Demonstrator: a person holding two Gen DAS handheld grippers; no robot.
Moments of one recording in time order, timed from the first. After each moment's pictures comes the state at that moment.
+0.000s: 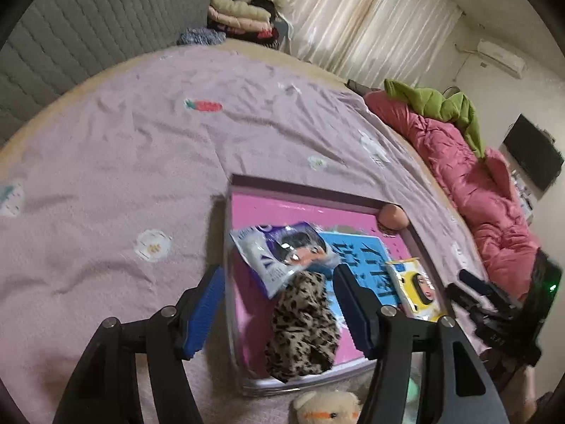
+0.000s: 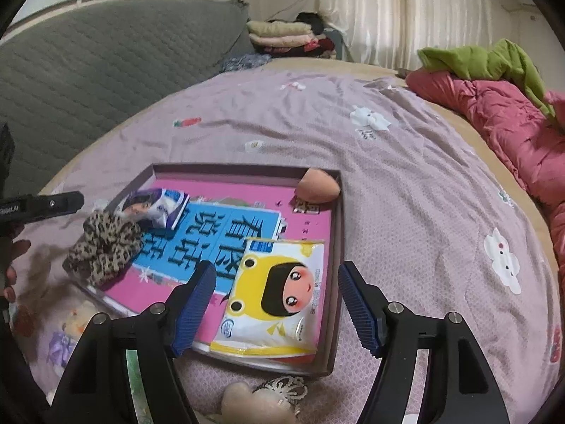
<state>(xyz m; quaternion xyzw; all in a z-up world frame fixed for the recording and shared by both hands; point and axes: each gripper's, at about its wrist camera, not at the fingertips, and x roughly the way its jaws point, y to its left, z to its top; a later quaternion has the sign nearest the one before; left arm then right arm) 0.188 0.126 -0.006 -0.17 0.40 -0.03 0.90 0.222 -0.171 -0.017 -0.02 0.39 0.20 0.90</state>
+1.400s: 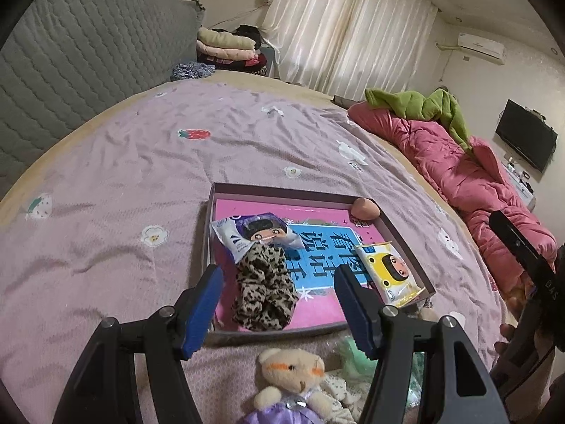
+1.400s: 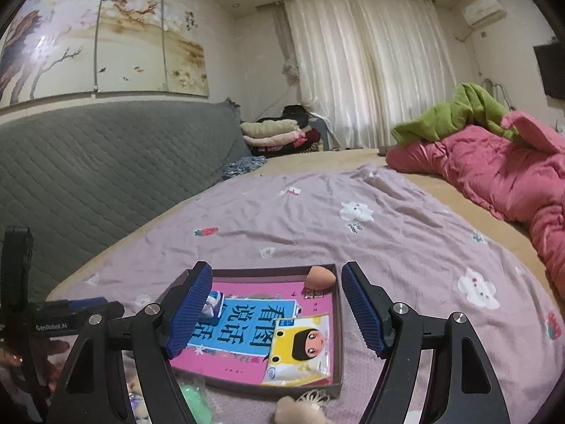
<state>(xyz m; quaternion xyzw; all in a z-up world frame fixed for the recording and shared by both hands) 0.122 0.079 0.023 -0.14 0.35 -0.03 0.92 0.142 -0.197 0.060 0.07 0.21 0.19 0.96</state>
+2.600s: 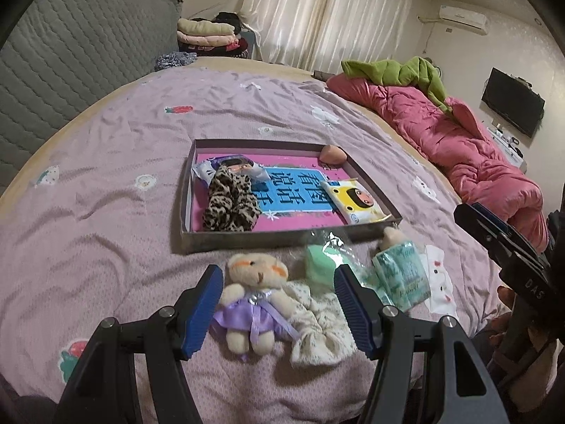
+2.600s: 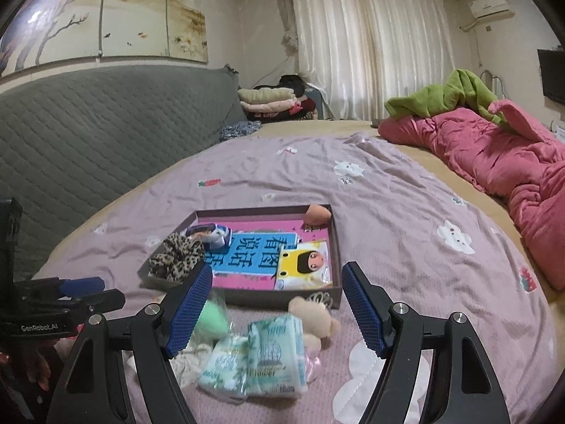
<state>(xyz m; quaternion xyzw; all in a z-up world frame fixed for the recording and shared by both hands) 0.040 0.035 0.016 -0.10 0.39 -0.06 0.91 0.055 -0.190 0.043 0.02 0.27 0.17 0.95</state>
